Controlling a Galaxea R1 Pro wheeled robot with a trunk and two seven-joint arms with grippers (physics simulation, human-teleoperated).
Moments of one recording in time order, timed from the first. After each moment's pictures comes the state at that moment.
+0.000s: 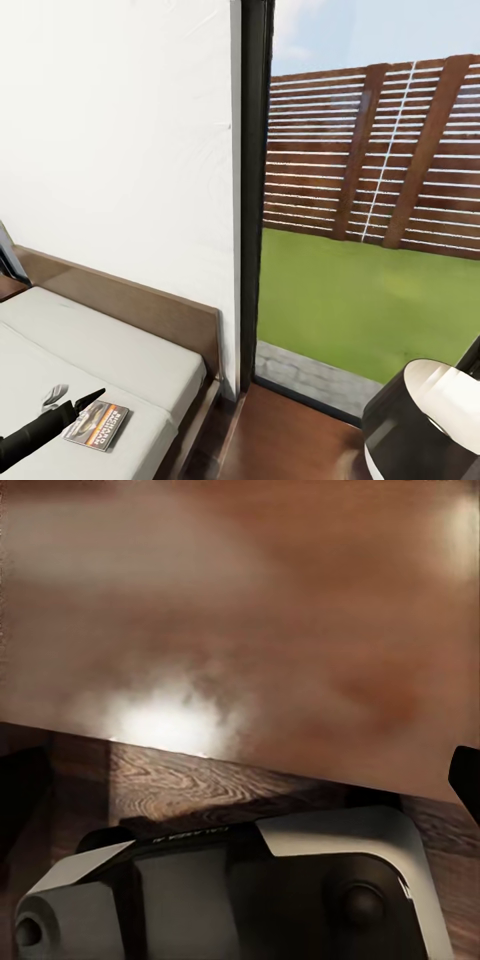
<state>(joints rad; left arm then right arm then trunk) -0.37 0.41 0.49 -0.55 0.27 0.37 -1.02 -0.38 -0.21 -0.05 0.06 -0.34 -0.01 0.47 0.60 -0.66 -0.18</state>
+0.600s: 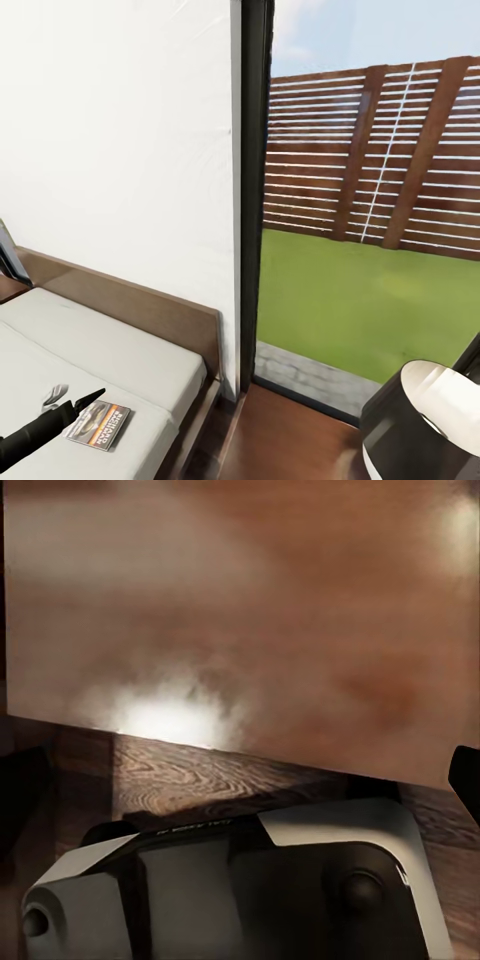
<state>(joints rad) -0.37 0.41 0.49 -0.55 0.27 0.37 -1.02 -0.38 -0.21 -0.05 0.06 -0.34 -0.01 0.47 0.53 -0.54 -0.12</state>
